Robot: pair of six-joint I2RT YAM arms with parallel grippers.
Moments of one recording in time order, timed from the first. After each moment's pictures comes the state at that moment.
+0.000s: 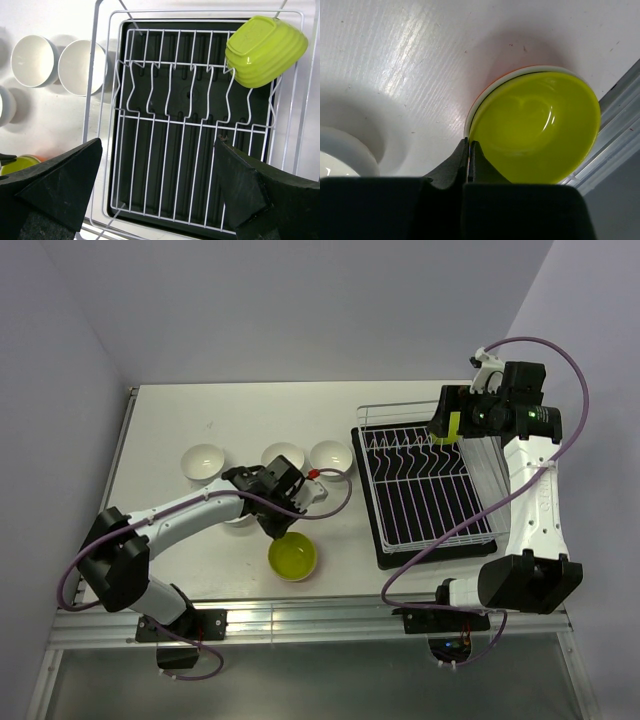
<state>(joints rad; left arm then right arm) -0.82 1.50 1.08 -0.78 0.14 0.14 -0.18 1.35 1.56 -0.97 -0.42 -0.09</state>
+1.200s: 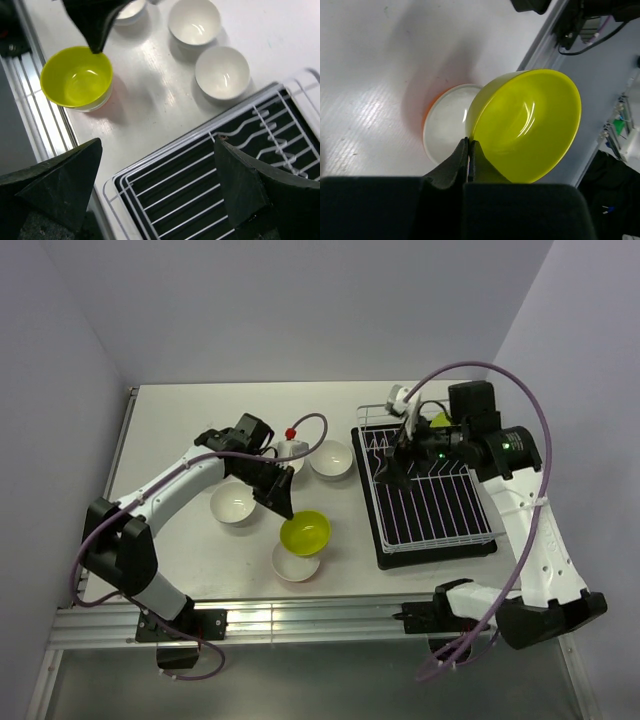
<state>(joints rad) -0.54 1.57 1.29 -0.91 0.71 0.06 0.20 1.19 1.53 -1.09 -0.73 -0.56</state>
